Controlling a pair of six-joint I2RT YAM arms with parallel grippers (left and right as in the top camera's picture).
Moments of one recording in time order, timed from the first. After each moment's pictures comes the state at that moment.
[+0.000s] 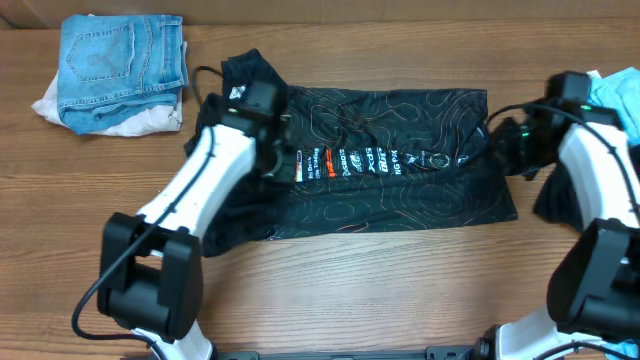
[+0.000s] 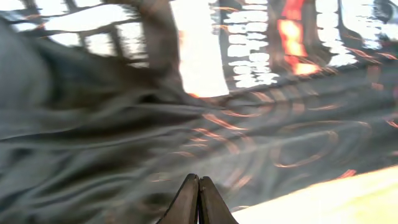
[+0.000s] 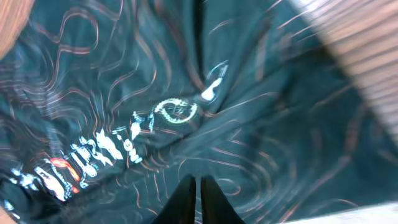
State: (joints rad) left arm -0.35 1.84 1.39 -0.96 0.13 -0.25; right arm -0.20 1.77 1.33 -0.93 -0.33 0.41
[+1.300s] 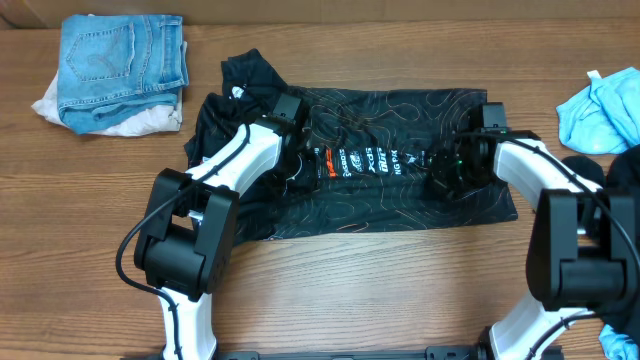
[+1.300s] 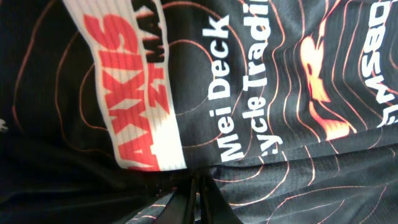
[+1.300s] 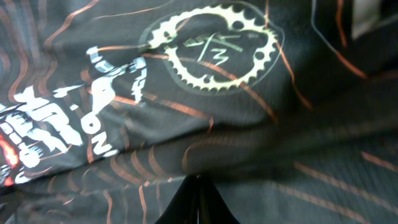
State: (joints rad) left arm -0.38 2.07 1.40 -0.81 0.24 -0.34; right arm 0.00 1.89 1.12 -0.66 -0.38 0.46
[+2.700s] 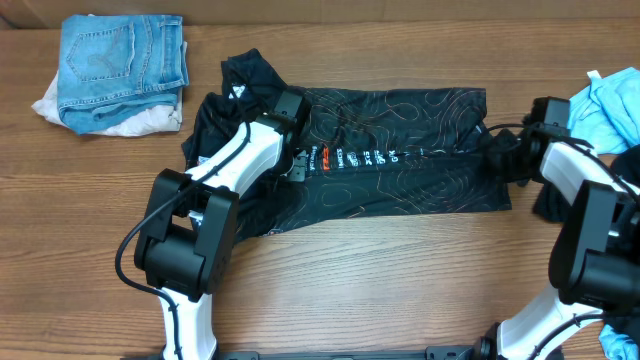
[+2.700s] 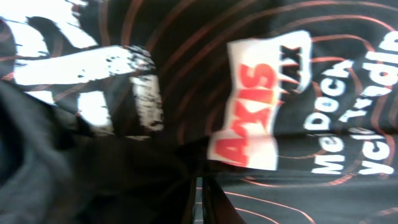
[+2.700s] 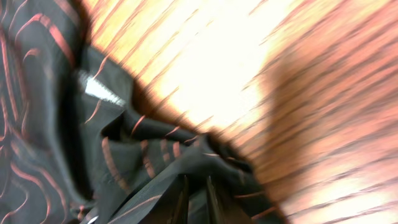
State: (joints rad) left arm -0.38 2.07 1.42 -0.83 -0.10 -0.34; right arm -0.27 1.92 1.14 -0.42 -0.16 0.47
